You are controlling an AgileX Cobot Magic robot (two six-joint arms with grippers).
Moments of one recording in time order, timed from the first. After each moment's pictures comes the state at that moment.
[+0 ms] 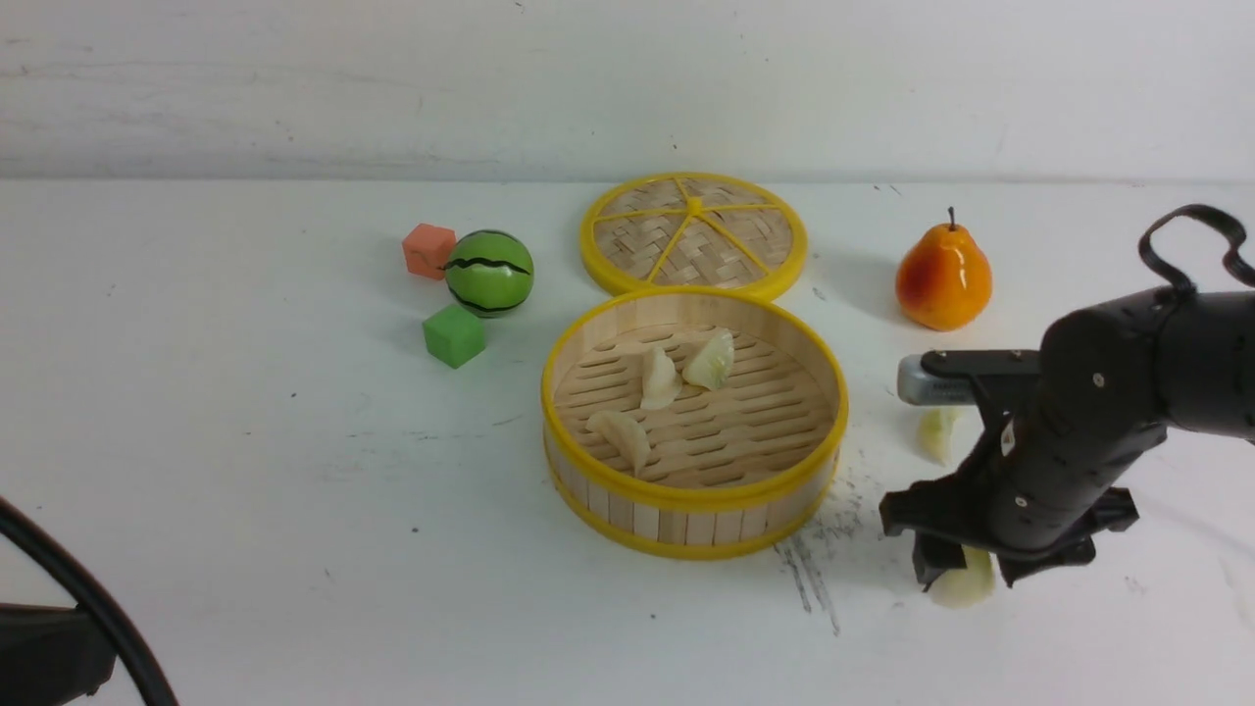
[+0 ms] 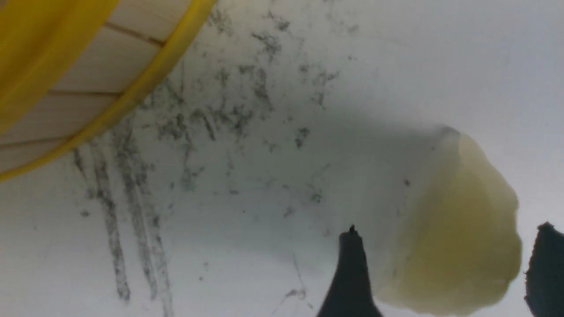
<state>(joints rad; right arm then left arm) 0.29 1.81 -1.08 0.01 0.62 0.32 -0.53 0.61 -0.80 0.00 0.97 -0.21</state>
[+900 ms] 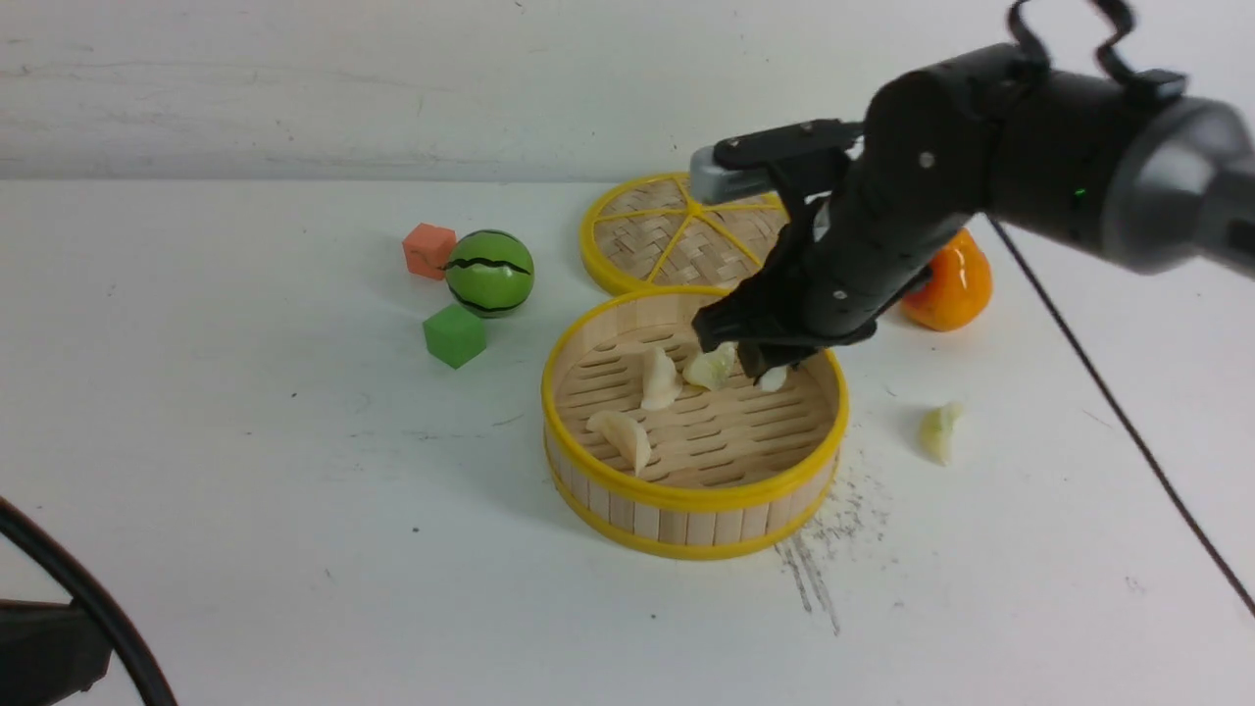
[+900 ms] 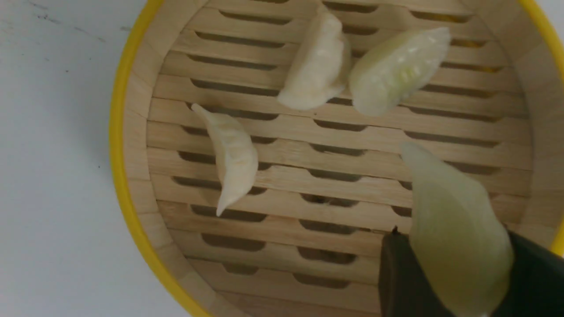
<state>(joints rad) 0.49 1.97 -1.68 0.03 0.83 0.13 -0.53 0.61 -0.80 0.01 0.98 -0.21</state>
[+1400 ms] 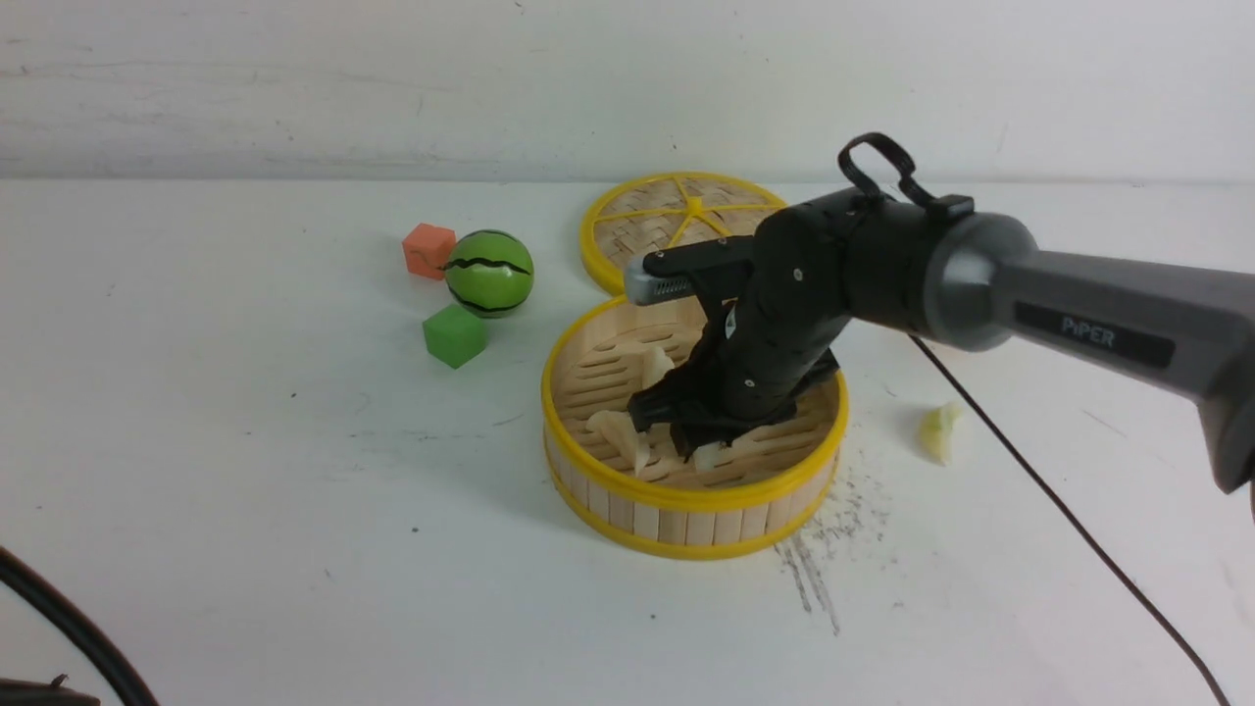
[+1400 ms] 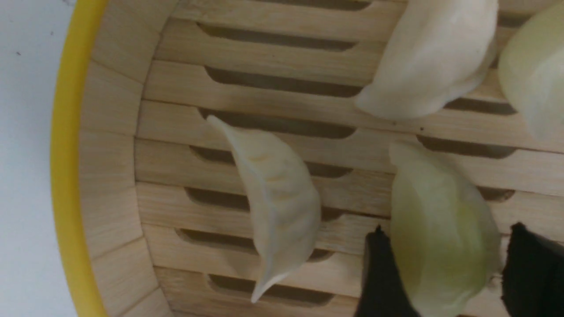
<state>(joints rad) 0.51 2.15 -1.72 0.09 0.75 0.13 -0.53 0.61 -0.80 -0.01 1.09 -0.21</state>
